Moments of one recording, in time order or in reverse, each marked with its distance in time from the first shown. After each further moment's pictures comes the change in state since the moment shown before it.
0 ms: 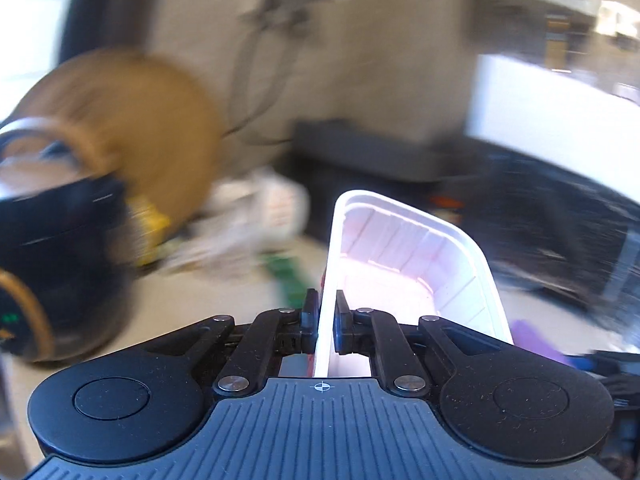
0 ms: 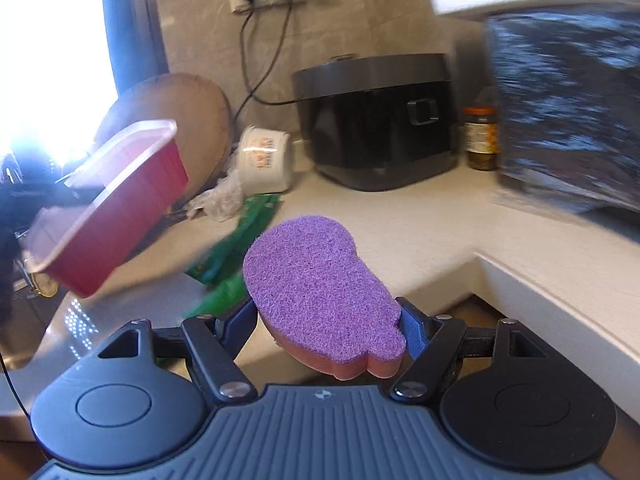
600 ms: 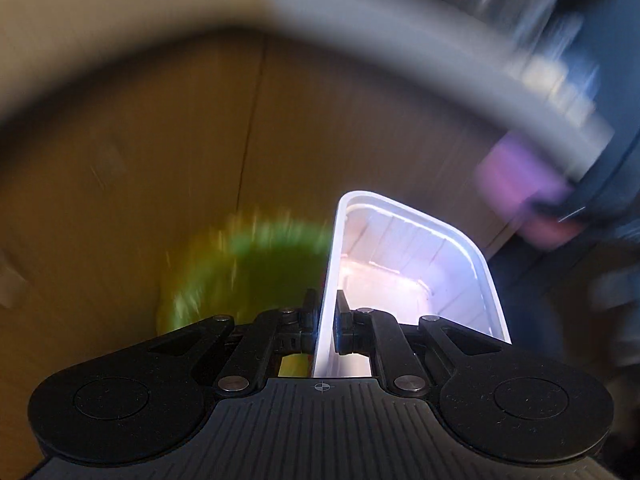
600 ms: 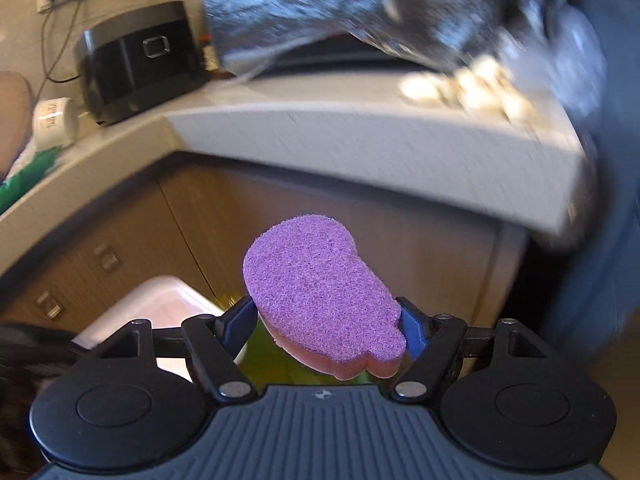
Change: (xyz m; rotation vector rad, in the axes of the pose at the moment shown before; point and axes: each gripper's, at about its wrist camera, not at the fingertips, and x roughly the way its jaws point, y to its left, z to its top) left arm 0.192 -0.185 -0.269 0.144 0.590 -0.380; right arm -0.097 -0.147 -0.176 0.256 0.075 -0.482
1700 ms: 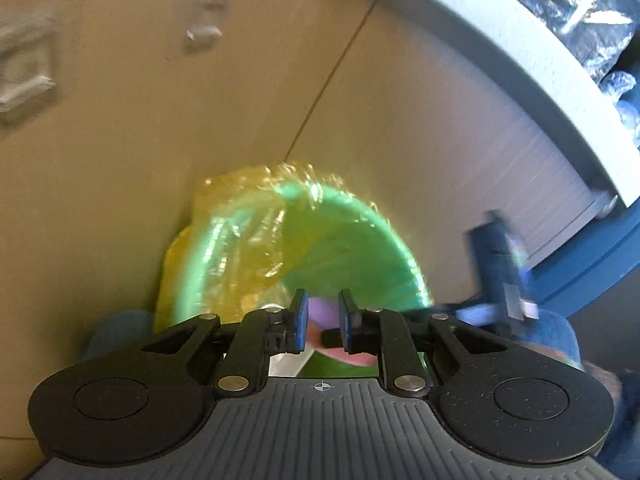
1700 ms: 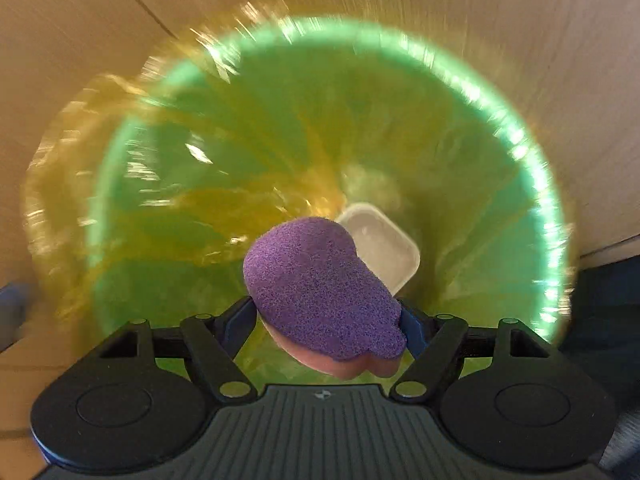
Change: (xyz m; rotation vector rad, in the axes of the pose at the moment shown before) left arm 0.014 0.066 -0.048 -0.245 -0.102 -0.035; right arm 0.253 0.071 -0.111 0.097 0.708 0.086
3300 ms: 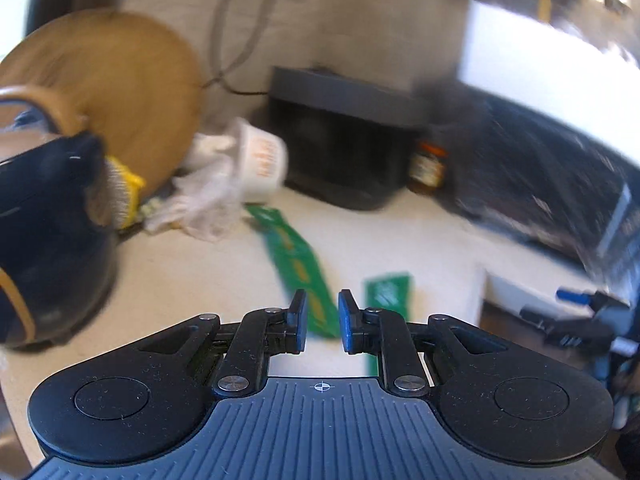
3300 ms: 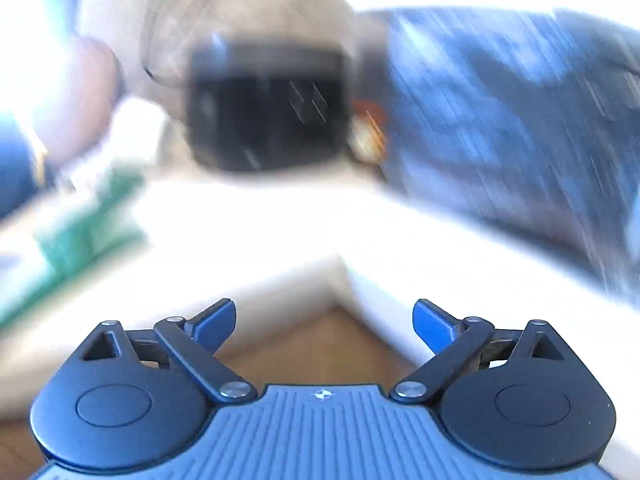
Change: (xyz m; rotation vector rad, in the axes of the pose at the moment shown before) left arm -0.329 0.047 0.182 0.079 -0.404 0.345; right arm -0.346 0.201 0.045 -0.503 -0.852 -0.074
